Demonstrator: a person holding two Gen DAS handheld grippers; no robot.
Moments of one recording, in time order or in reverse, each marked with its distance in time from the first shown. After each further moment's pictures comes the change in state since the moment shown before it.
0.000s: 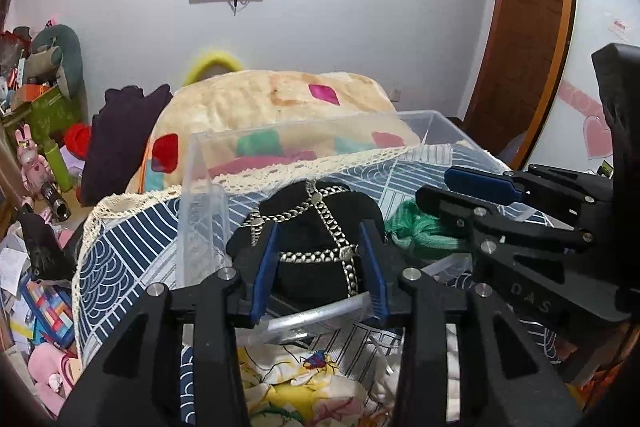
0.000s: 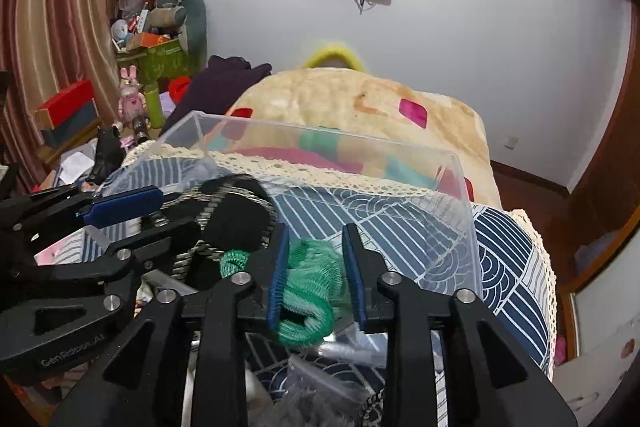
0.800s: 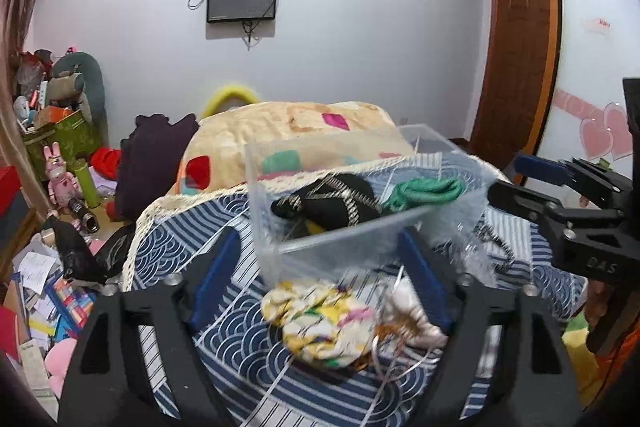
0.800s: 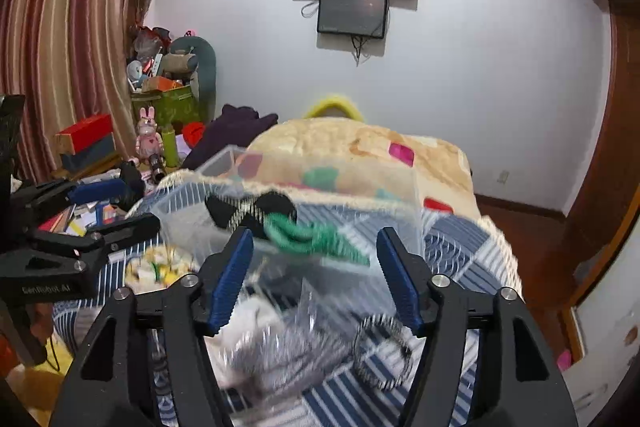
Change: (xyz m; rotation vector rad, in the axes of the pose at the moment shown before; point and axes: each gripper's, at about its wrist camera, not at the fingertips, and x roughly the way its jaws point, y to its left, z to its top) left arm -0.079 0.012 -0.041 0.035 -0.119 0.063; right arm -0.069 0.004 -0.040 0.015 -0.183 -0.002
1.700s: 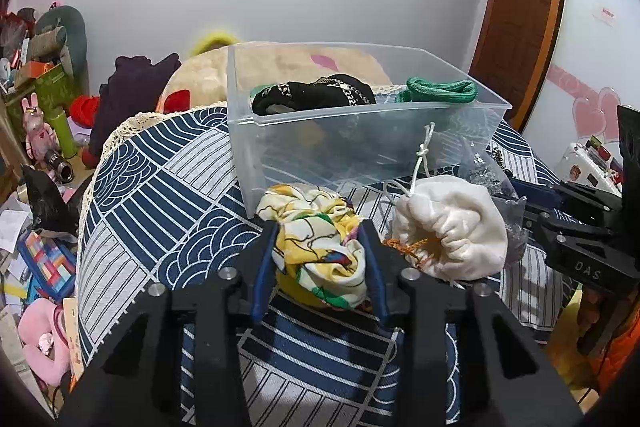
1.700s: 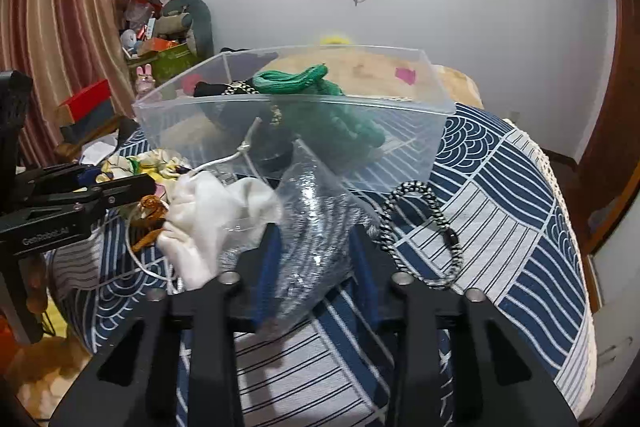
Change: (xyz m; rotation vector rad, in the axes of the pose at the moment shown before) left arm 0.035 0.002 -0.055 -0.040 0.160 -0.085; right arm 0.016 -0.004 -0.066 0.068 0.166 0.041
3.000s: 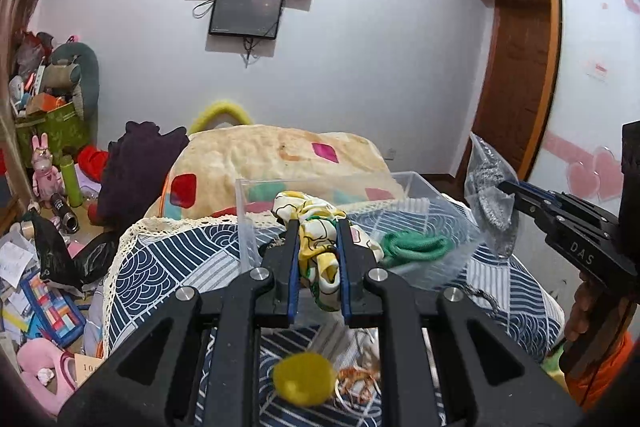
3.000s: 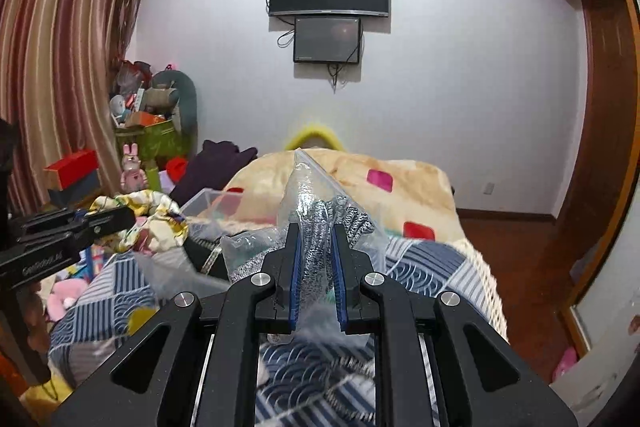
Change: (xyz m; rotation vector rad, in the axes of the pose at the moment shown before) left arm -0.043 0.000 0.081 -0.059 -0.252 0.003; right arm -0.043 -0.011 0.084 -0.009 -0.289 -0.092
